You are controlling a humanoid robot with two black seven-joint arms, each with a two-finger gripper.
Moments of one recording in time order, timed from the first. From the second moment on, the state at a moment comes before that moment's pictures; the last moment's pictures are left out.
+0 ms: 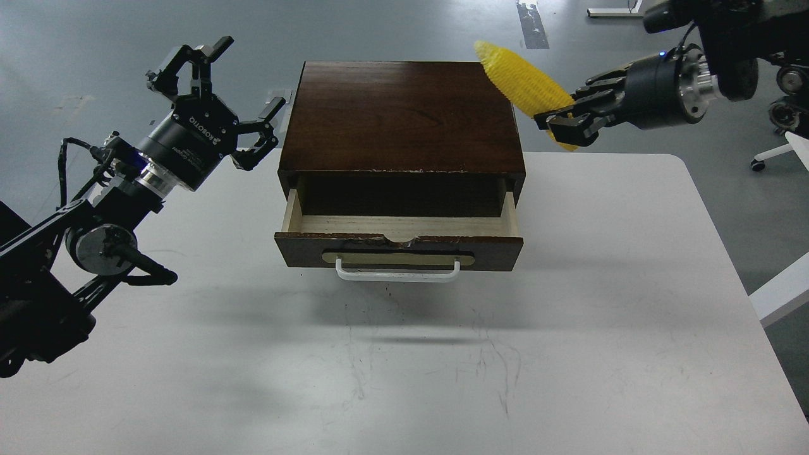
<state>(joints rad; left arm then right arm) -0.64 0.55 -0.75 -1.14 0.09 -0.46 -0.38 1.75 -0.65 -0.38 1.21 -1.52 0.34 0.49</state>
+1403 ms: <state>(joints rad) -0.64 0.57 -0.76 -1.14 0.09 -0.46 -0.39 1.75 -0.26 -0.65 1.14 -1.64 0.01 0.49</state>
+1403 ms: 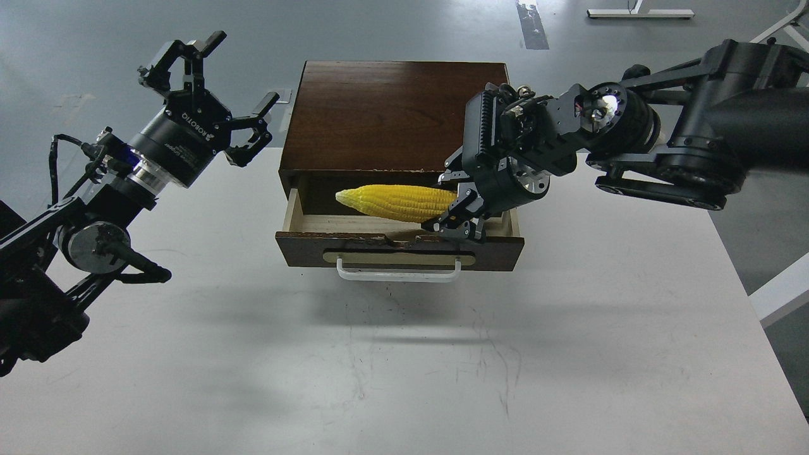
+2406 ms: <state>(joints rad) -0.64 0.57 -0.77 -1.14 0.10 -0.46 -0.38 1.81 -0.34 -0.60 1.16 -1.55 -0.01 0.49</state>
